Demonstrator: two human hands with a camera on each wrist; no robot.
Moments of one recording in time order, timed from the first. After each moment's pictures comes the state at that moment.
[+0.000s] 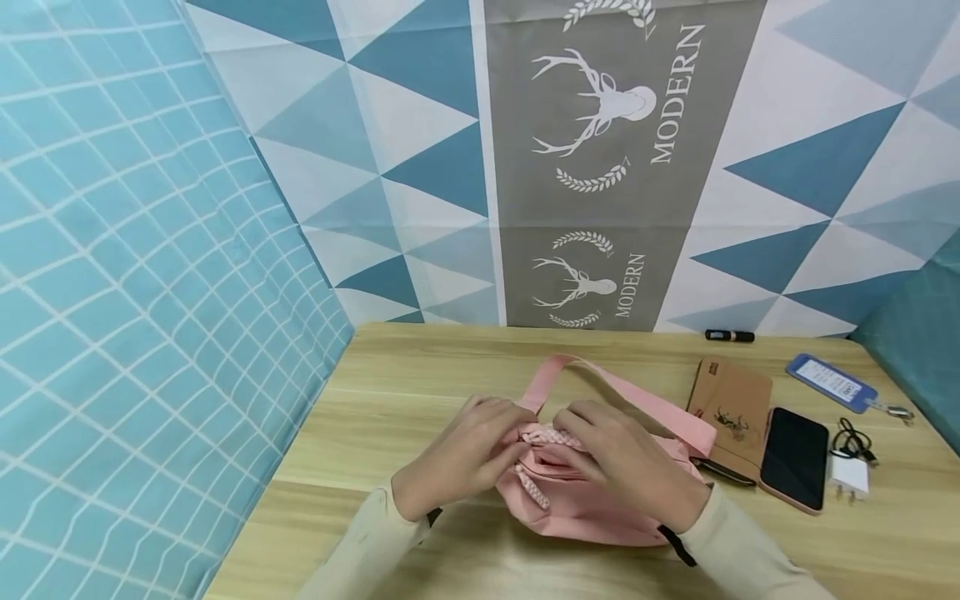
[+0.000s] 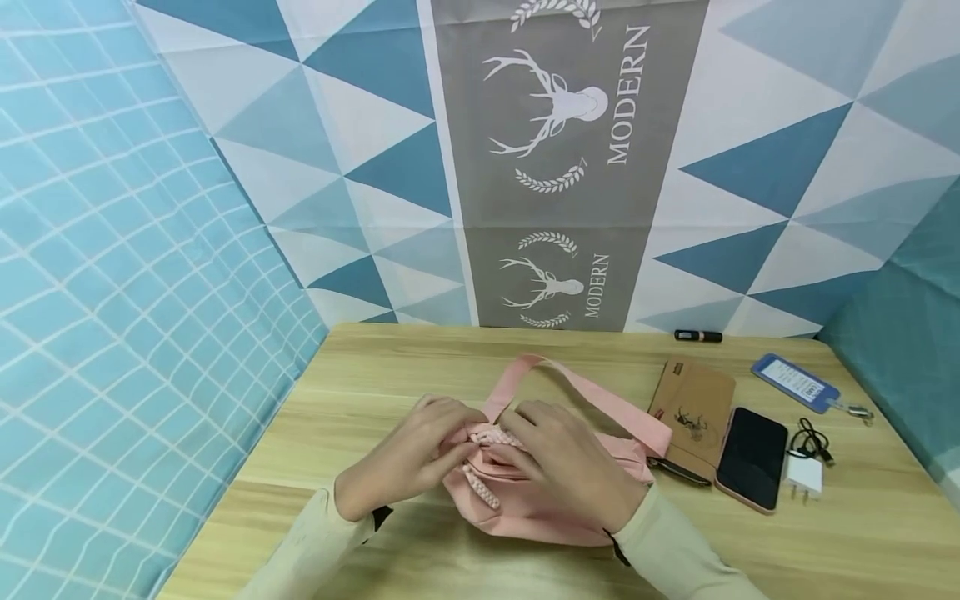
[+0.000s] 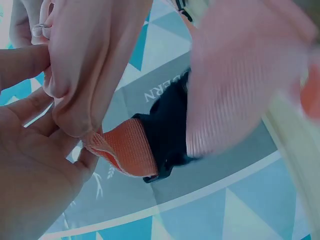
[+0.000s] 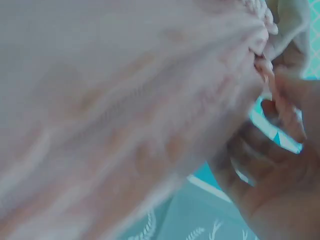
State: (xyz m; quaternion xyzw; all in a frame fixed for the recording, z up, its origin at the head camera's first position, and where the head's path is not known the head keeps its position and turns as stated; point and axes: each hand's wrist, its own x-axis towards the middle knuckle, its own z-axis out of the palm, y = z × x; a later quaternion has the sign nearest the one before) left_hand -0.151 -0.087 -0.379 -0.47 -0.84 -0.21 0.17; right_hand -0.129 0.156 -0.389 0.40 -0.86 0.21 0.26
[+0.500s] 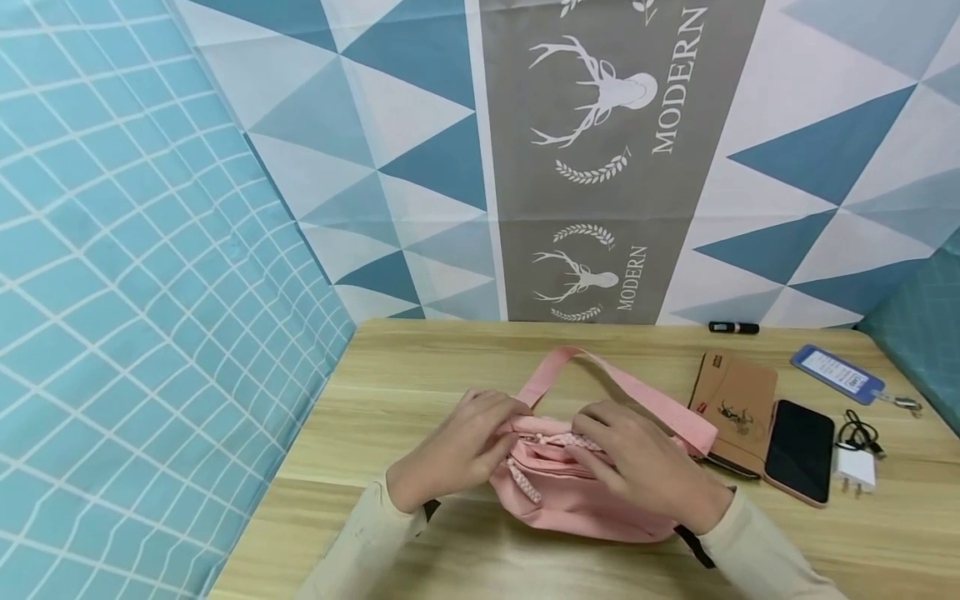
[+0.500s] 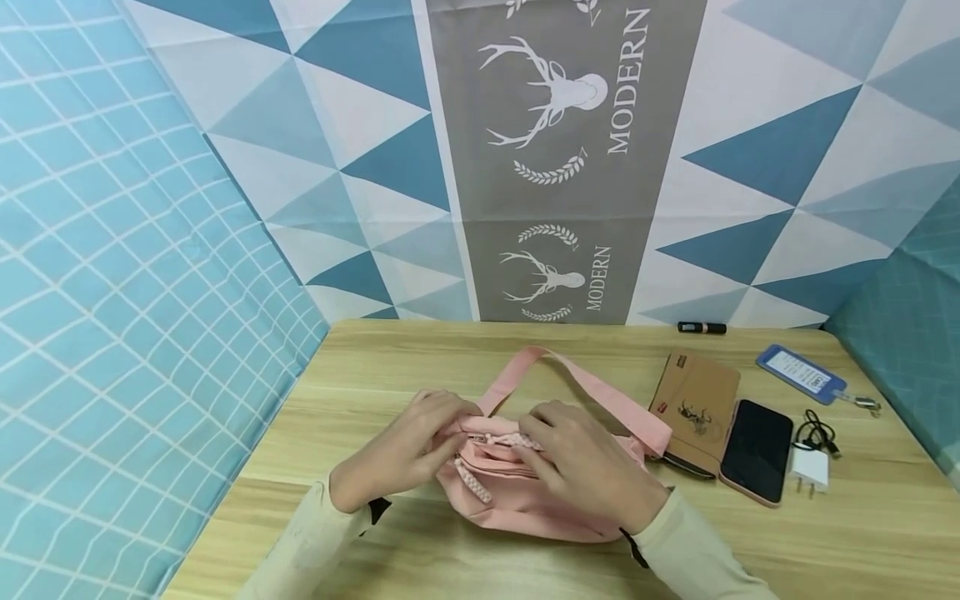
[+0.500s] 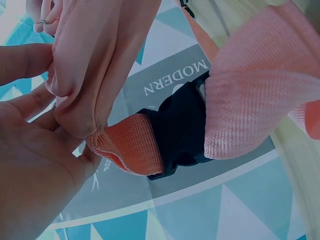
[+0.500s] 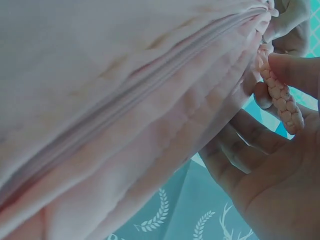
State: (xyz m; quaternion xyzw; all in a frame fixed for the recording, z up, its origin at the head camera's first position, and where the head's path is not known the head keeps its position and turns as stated) left_hand -0.156 -0.090 -0.378 -0.46 -0.84 -0.23 0.14; right_hand -0.128 0.173 -0.398 0.39 -0.86 0.20 0.25
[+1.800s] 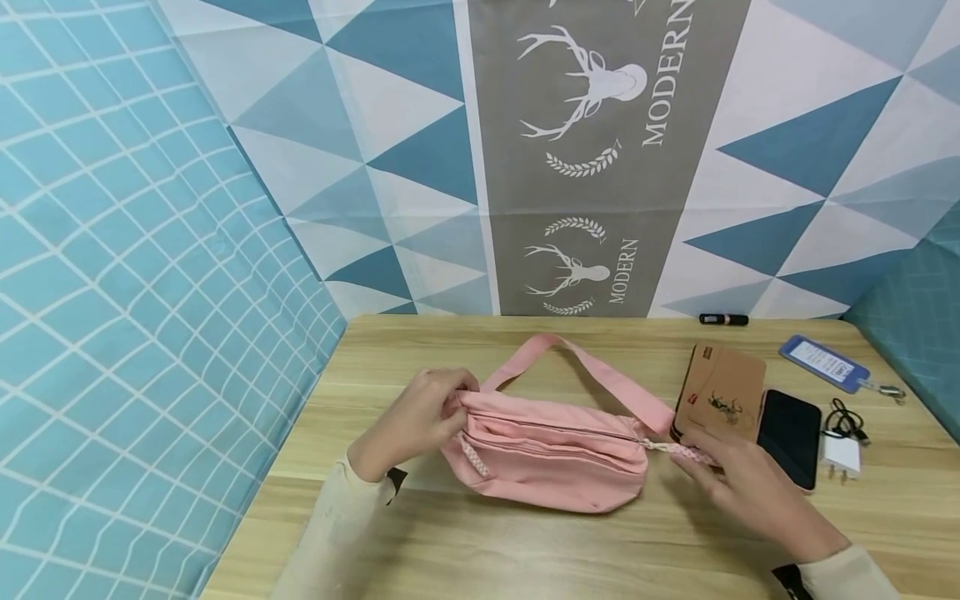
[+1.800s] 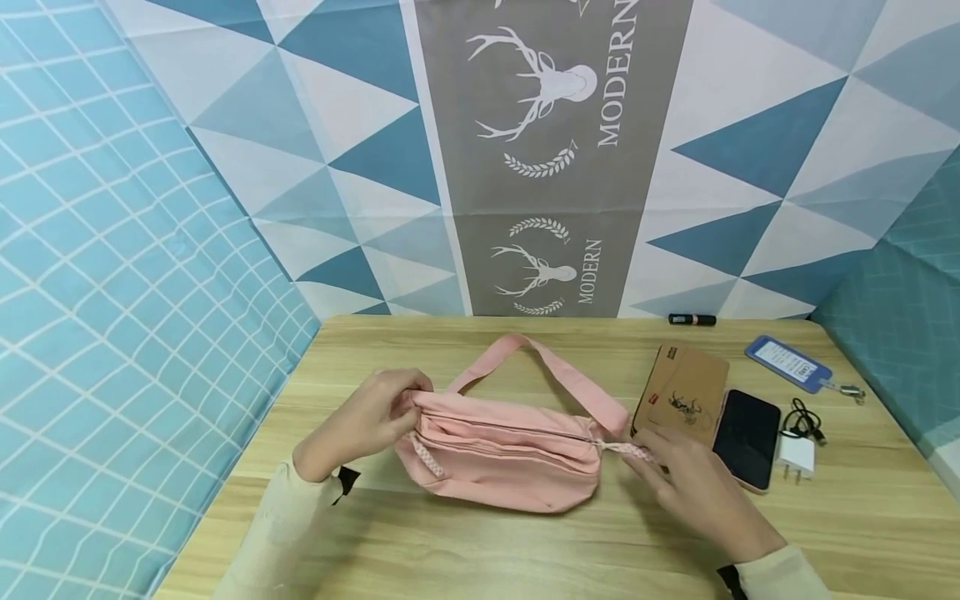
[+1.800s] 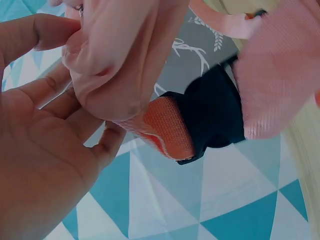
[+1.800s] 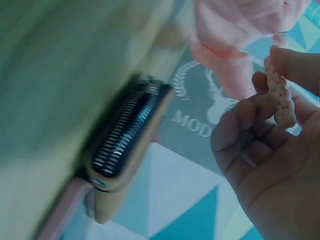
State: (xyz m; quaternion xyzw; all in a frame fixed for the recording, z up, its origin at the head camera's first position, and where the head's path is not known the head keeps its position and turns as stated) left_hand -0.187 -0.126 -0.372 -0.39 -0.88 -0.25 0.12; right_hand -0.098 0.285 -0.444 0.17 -0.95 0.21 0.15
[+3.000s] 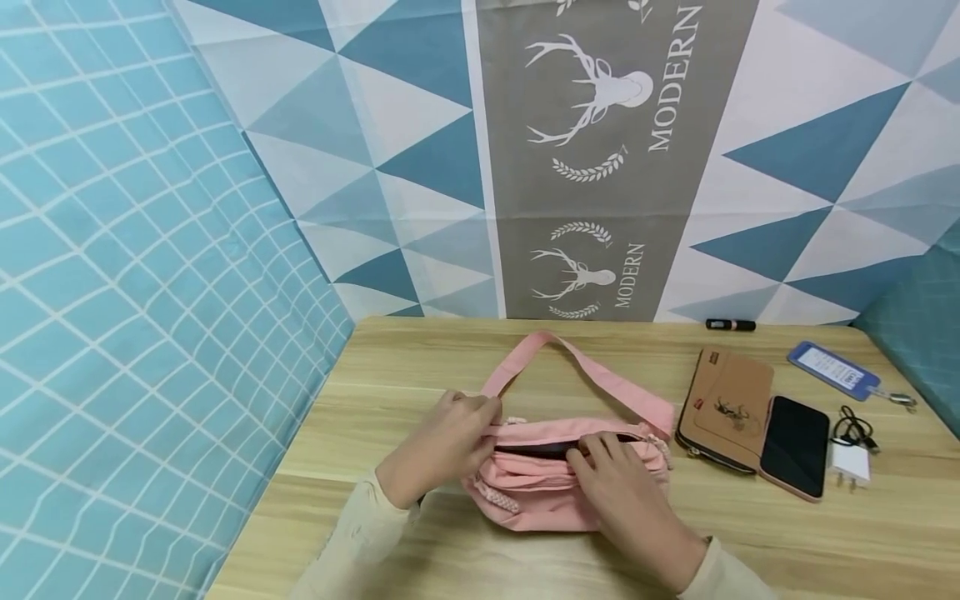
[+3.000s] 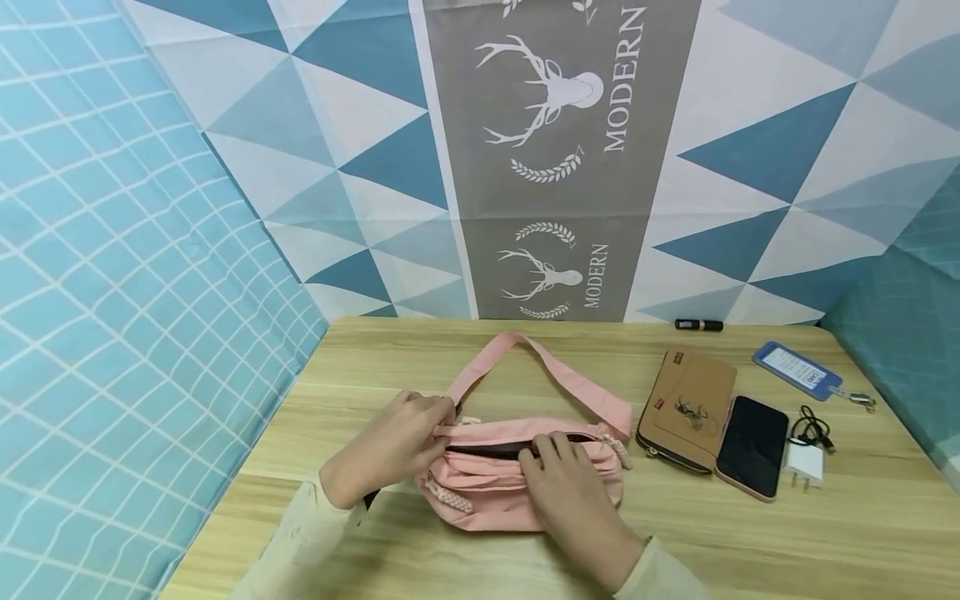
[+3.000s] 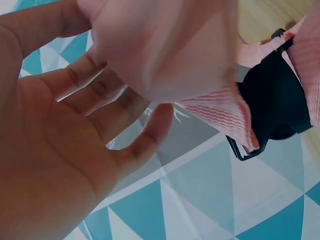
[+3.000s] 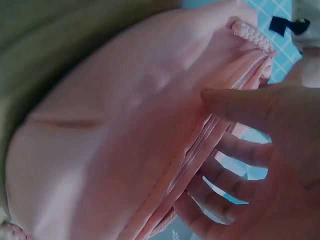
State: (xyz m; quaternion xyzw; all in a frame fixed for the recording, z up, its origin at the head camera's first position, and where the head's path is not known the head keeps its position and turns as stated) left_hand -0.161 -0.102 -0.384 -0.42 -0.89 -0.08 0.15; right_hand -0.096 0.156 -0.451 0.30 -0.93 0.04 0.21
